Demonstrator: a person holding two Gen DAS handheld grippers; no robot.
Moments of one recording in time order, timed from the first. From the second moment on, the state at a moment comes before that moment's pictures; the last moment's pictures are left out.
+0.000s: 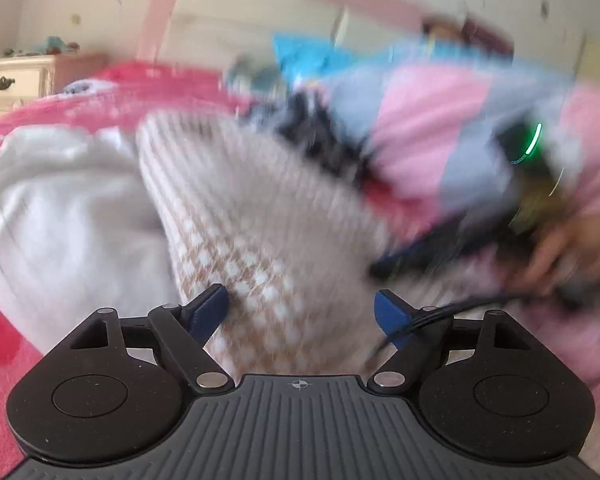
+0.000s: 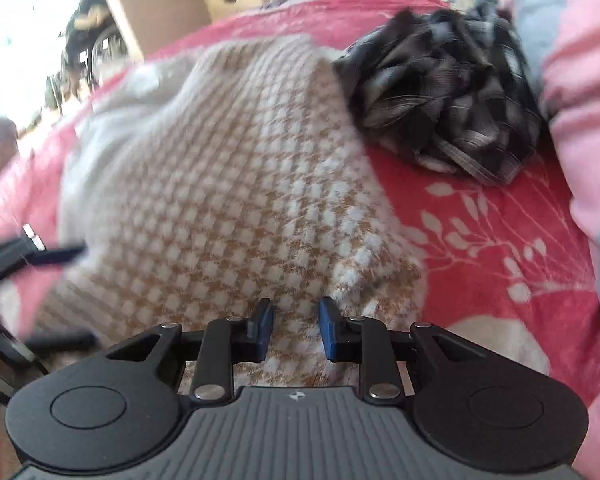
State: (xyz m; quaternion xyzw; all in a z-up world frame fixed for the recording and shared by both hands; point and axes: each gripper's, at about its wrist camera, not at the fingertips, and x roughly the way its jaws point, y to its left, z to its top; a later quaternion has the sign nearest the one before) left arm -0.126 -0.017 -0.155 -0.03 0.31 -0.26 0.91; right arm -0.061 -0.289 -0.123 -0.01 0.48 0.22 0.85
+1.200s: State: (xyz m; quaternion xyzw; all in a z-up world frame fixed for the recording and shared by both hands) left arm -0.146 -0.041 -0.104 -0.09 0.36 -0.20 0.91; right arm -0.117 -0.261 -0.126 -0.02 0.49 0.16 0.86
